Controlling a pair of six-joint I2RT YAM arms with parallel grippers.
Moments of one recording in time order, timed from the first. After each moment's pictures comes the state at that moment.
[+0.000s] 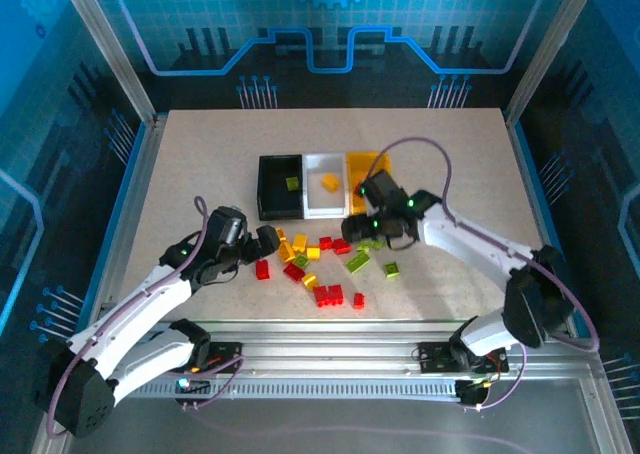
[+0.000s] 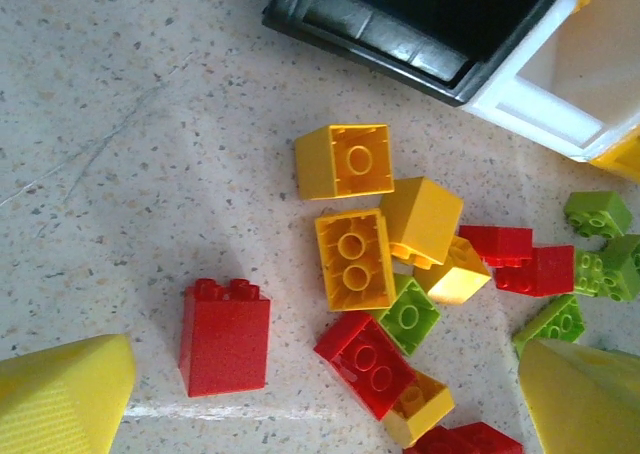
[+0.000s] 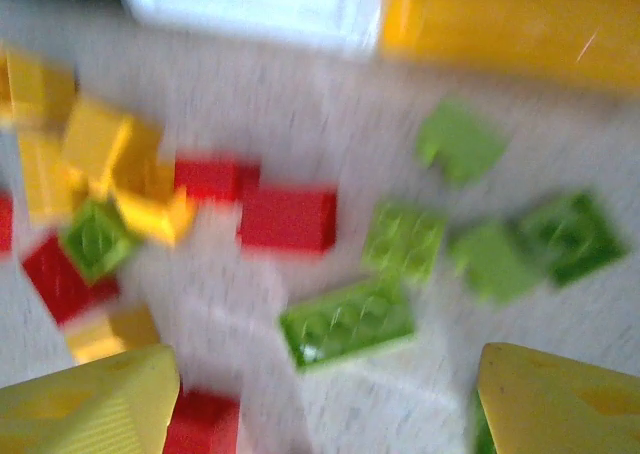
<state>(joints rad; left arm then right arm) -0.45 0.94 0.64 -0.61 -0.01 -0.88 0.69 1.41 1.01 -0.74 -0.05 0.47</state>
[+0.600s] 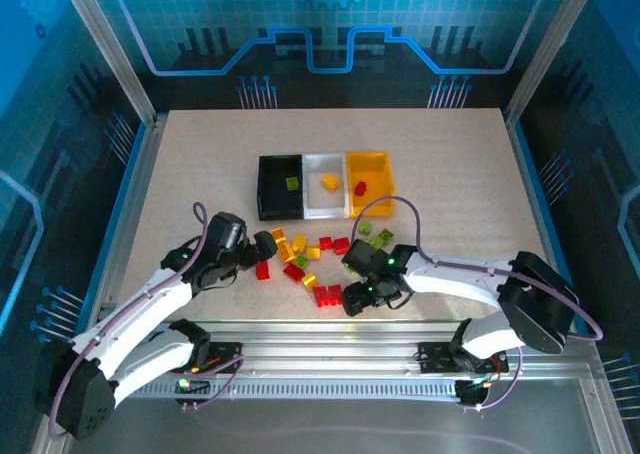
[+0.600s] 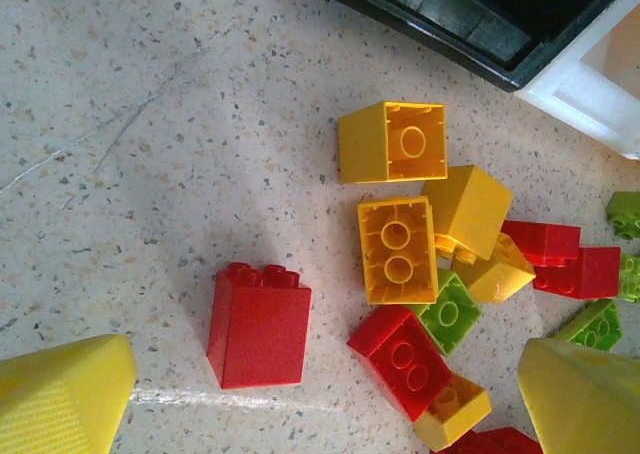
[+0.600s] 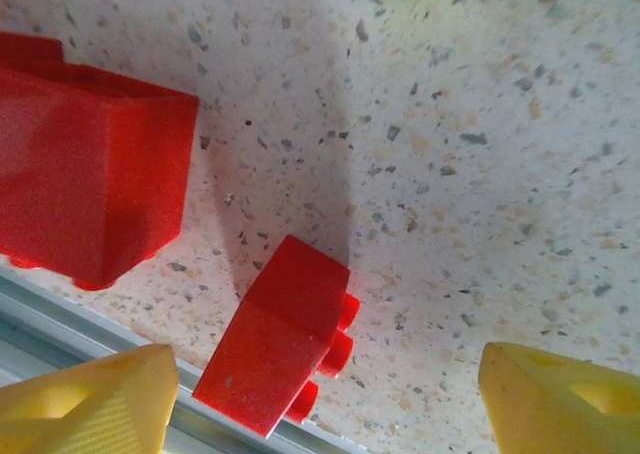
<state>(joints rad) -0.44 0.93 0.59 -0.60 -0.01 -0.90 0.96 1.43 0.75 -0.69 -0.06 0.58</state>
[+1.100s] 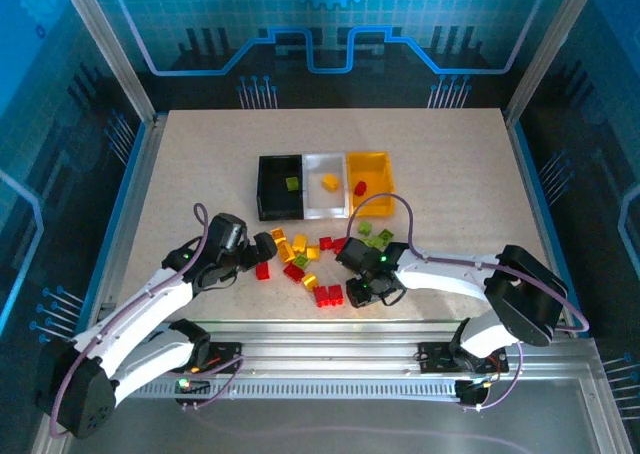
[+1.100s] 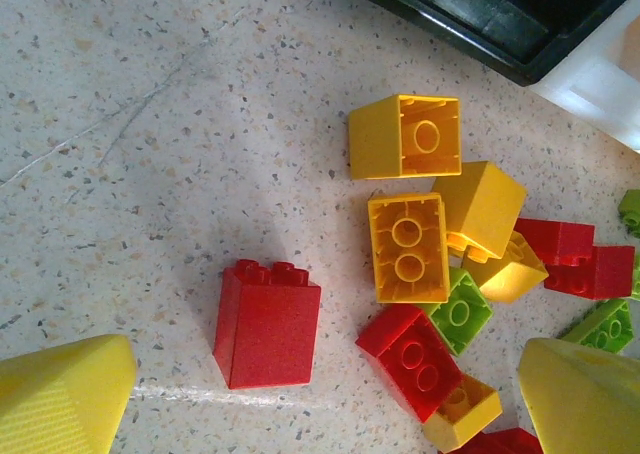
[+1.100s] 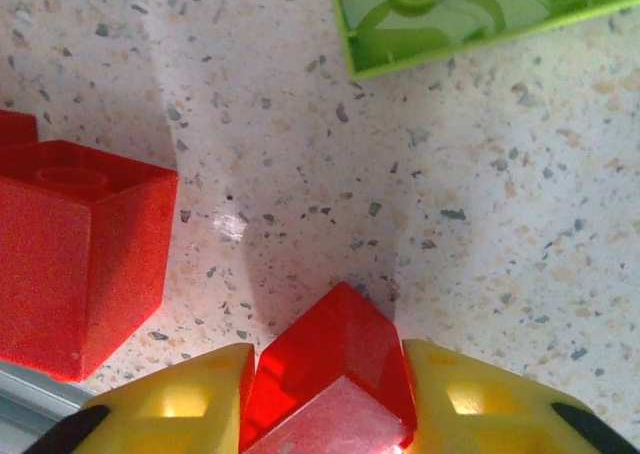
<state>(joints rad) -0.44 0.94 0.58 -0.60 -0.01 -0.90 0.96 1.48 0.78 -0.67 0.00 0.58</state>
